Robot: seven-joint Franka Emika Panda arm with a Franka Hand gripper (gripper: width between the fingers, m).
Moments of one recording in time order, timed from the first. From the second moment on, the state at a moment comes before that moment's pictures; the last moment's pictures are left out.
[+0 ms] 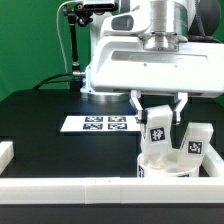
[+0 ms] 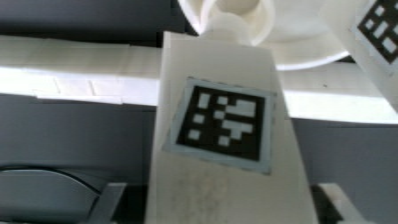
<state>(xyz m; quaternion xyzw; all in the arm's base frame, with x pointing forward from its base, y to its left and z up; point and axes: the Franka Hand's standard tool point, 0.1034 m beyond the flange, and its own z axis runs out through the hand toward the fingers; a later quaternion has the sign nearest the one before) 0.643 0.038 0.103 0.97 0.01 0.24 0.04</state>
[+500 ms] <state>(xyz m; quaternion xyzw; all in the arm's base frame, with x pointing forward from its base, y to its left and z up) 0.645 0.043 0.101 0.97 0.02 0.25 0.04</state>
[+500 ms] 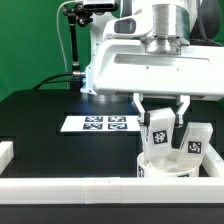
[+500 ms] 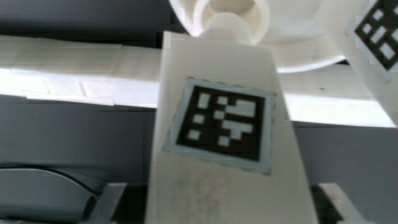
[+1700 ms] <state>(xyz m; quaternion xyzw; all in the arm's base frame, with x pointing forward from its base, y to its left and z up) 0.635 0.047 0.100 0.97 0.02 0.25 0.04</state>
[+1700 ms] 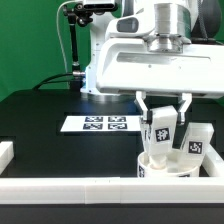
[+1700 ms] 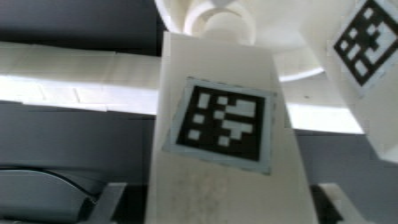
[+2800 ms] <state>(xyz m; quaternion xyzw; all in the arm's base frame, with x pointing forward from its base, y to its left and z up) 0.634 0.047 0.086 0.97 0.03 0.26 0.04</state>
